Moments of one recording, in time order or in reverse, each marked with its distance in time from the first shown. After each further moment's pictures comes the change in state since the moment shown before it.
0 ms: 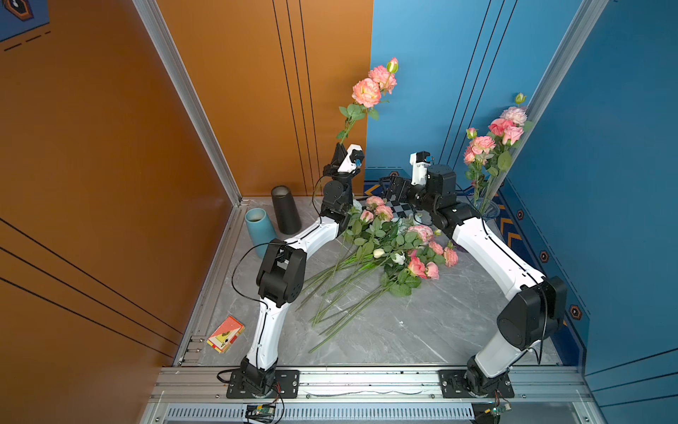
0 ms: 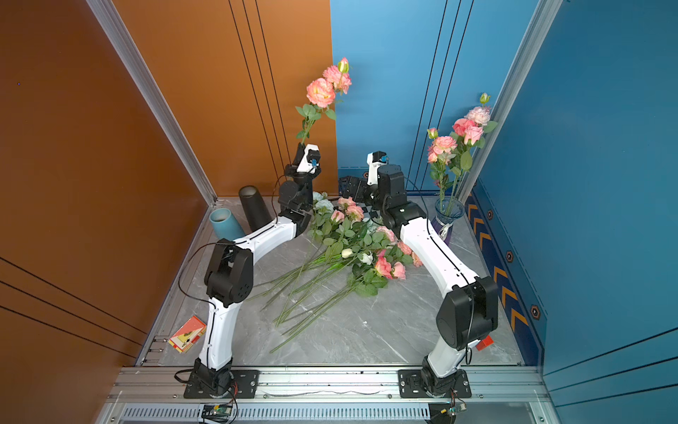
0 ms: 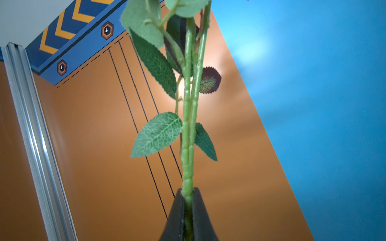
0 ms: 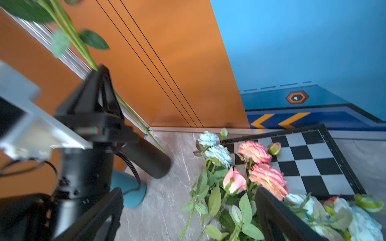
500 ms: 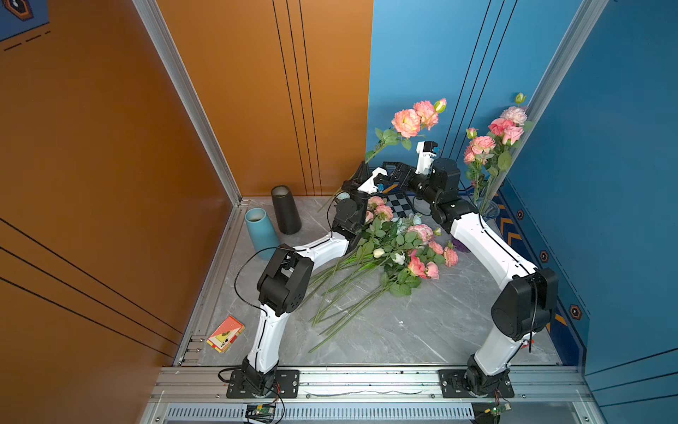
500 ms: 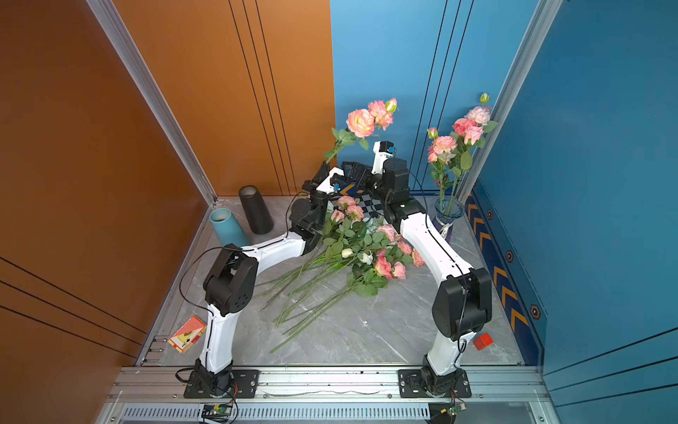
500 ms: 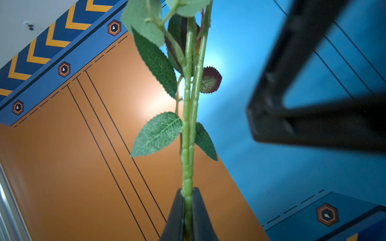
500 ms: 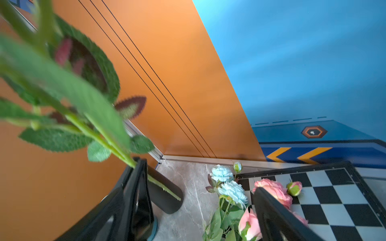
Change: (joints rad) left arm -0.120 -0.088 -0.236 0.076 0.103 0.087; right arm -0.043 0.063 0.022 0.214 -0.034 0.079
